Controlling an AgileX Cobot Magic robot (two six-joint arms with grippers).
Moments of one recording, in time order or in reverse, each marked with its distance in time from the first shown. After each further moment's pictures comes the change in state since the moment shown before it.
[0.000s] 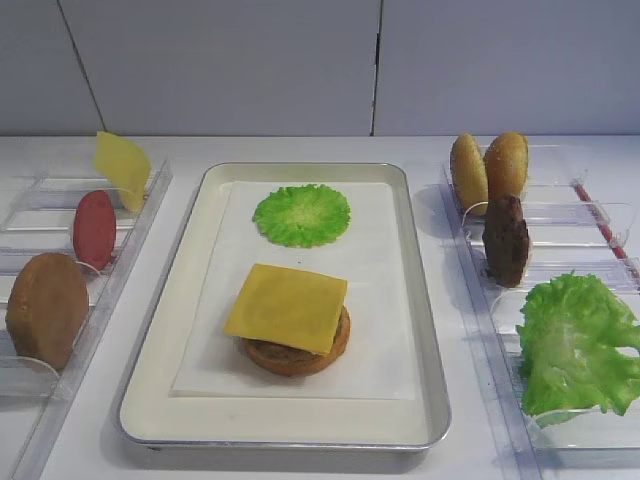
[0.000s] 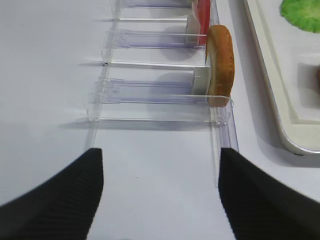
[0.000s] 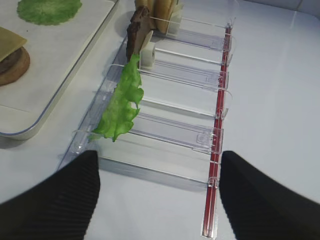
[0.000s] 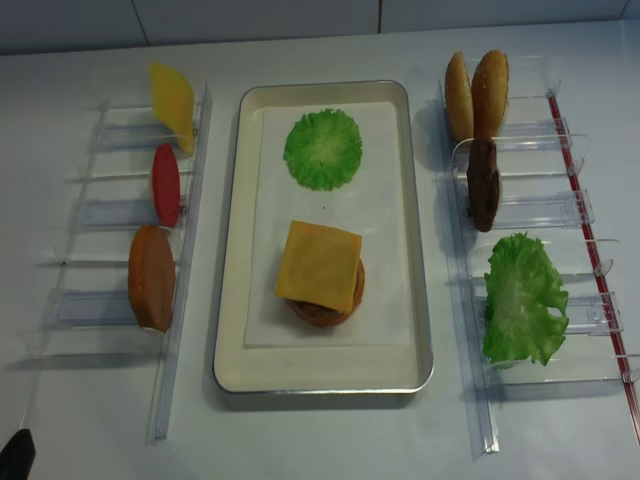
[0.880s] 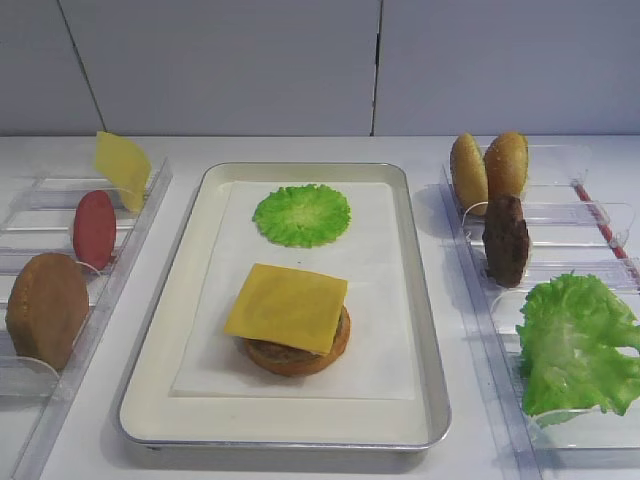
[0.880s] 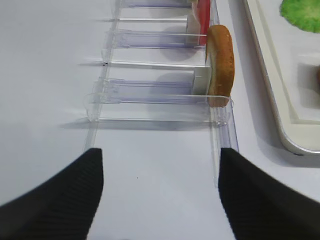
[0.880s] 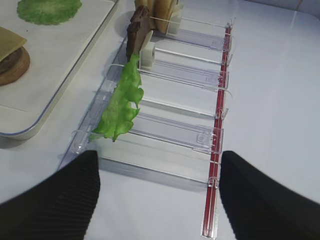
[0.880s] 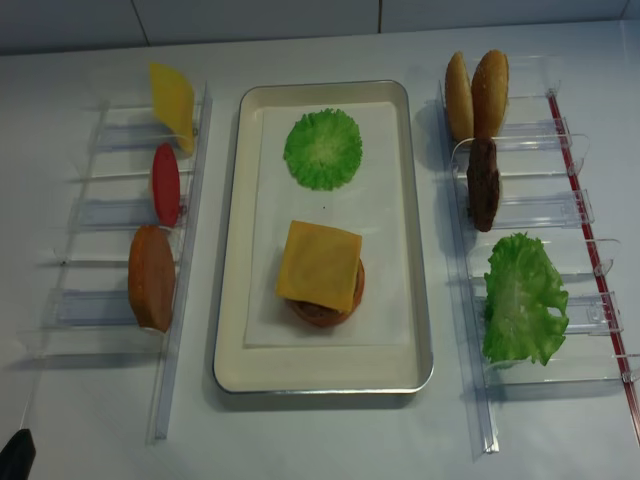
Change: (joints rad) left arm 0.000 0.000 0.000 0.000 0.000 0.000; right arm 0.000 0.000 0.000 0.000 0.000 0.000
